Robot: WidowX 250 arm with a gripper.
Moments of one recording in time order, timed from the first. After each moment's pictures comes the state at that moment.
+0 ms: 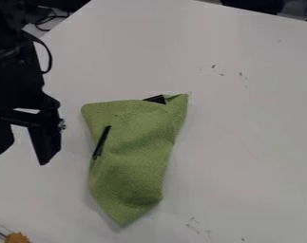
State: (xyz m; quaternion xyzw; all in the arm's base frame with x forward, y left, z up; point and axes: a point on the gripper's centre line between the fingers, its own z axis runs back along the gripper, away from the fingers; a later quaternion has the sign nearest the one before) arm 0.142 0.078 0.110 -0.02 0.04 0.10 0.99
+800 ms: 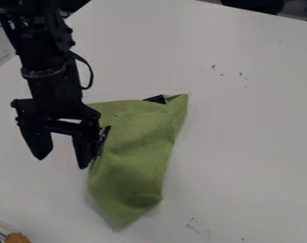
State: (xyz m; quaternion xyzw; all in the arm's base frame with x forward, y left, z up) arm 0.173 0.061 0.077 -0.03 0.05 0.10 0.99
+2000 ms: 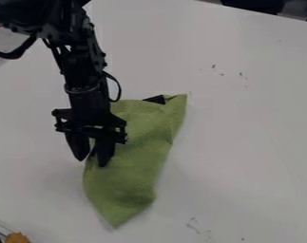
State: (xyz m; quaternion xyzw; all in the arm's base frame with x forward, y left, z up) arm 0.219 0.066 0.024 -0.03 0.05 0.09 0.99
